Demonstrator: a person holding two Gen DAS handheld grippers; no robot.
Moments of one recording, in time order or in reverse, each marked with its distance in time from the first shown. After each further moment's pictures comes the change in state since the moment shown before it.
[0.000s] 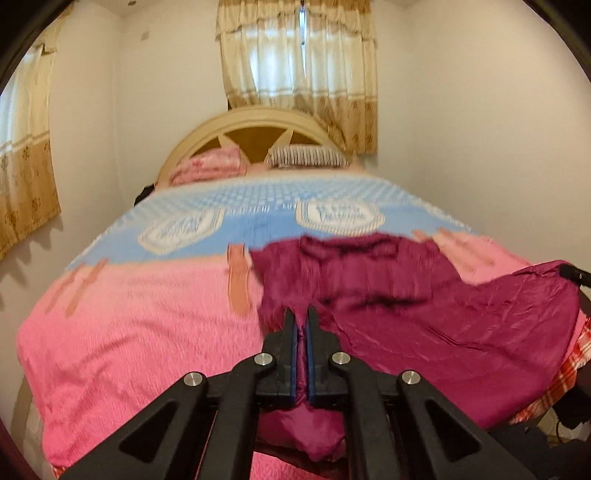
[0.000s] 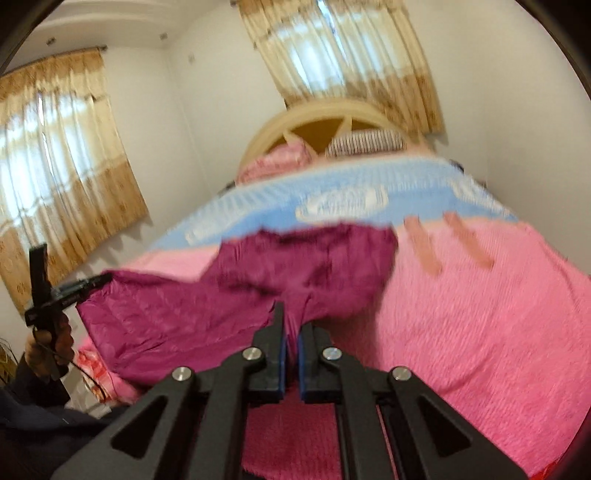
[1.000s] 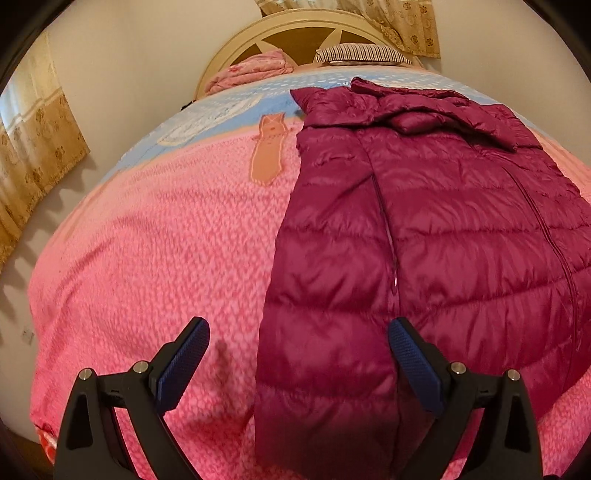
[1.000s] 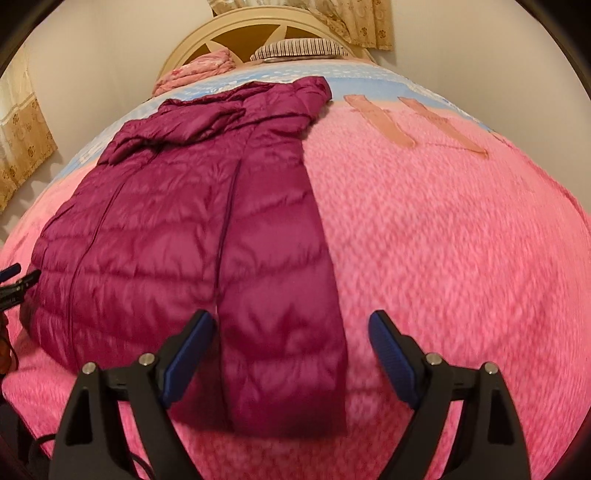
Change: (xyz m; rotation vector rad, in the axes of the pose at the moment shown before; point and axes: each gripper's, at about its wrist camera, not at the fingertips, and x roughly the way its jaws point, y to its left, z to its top) left arm 0.178 0.009 -0.113 -0.014 0.387 0.278; right arm 0.158 -0.065 -0.100 0.040 0.386 -0.307
